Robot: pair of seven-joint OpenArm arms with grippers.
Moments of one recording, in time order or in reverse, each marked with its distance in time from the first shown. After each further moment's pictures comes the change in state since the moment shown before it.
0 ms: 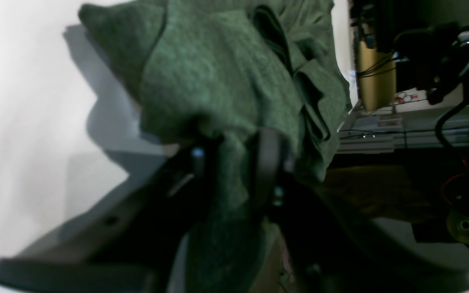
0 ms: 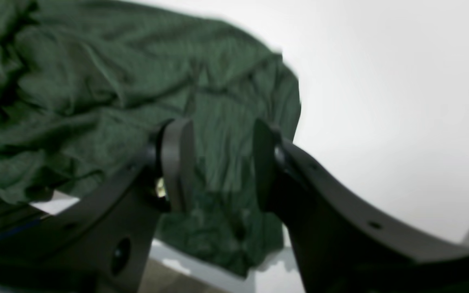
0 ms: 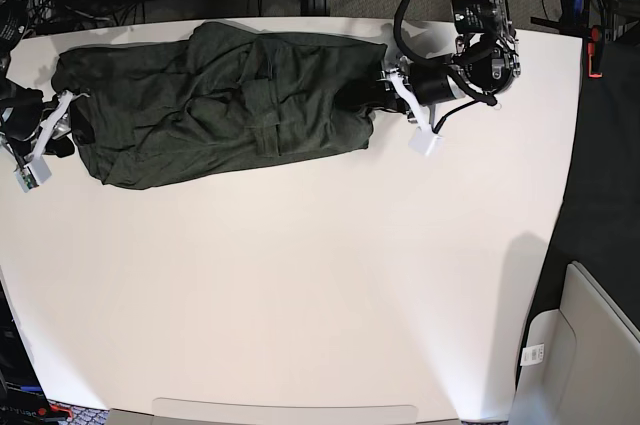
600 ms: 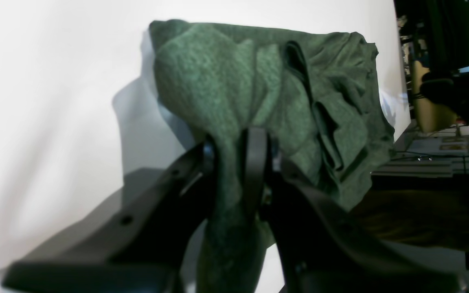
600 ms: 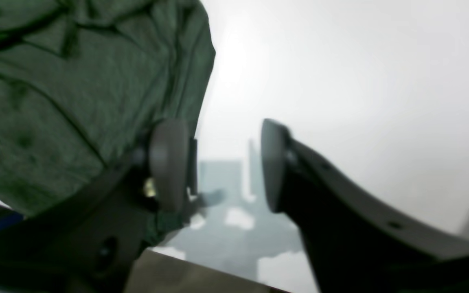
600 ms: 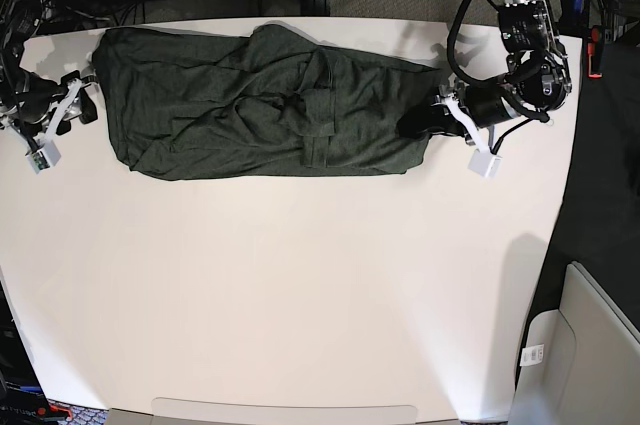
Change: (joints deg) left arm -3.3 -8.4 -5.2 0.0 0.2 0.2 -1.1; right arm -0.4 -4.2 -1.1 -4.0 -11.1 0.2 0.2
